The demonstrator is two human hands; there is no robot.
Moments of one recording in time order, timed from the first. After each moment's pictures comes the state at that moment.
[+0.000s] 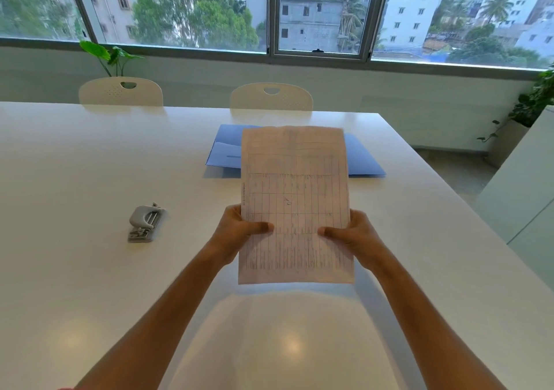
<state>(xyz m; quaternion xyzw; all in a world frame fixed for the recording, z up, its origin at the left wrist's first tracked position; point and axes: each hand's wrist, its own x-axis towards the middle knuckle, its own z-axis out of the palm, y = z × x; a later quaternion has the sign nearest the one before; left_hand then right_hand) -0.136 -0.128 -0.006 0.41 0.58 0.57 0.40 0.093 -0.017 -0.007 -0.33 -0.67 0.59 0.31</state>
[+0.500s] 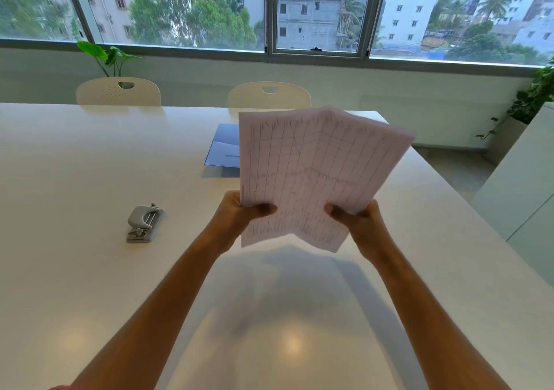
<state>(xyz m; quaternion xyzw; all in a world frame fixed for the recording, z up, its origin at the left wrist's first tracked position) -0.131 -0.124 0.024 0.47 0.55 0.59 0.36 0.089 -0.027 0.020 -0.26 -0.66 0.55 0.44</state>
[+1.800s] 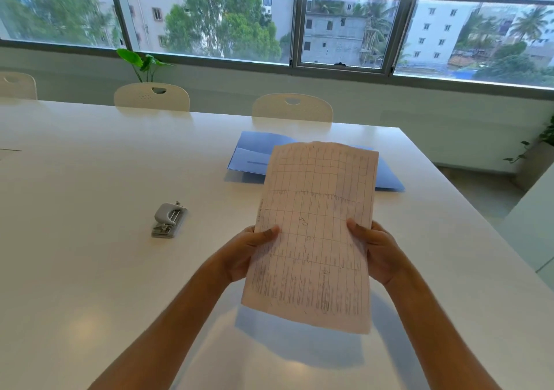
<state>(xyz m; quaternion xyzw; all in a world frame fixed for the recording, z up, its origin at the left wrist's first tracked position) -0.140 -0.158 -0.012 0.32 0.45 0.54 0.63 0.093 -0.030 0.013 -0.23 -0.48 0.80 0.28</state>
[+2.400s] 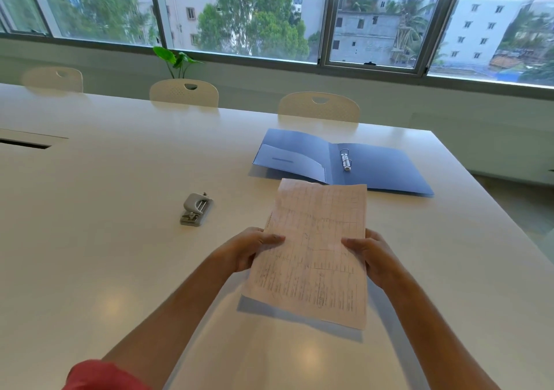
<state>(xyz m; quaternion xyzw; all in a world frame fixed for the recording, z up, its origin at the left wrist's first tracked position) -0.167 -0.170 -0.022 0.24 0.61 0.49 0.57 0.059 -0.029 -0.020 -0.38 -0.55 0.71 0.23</state>
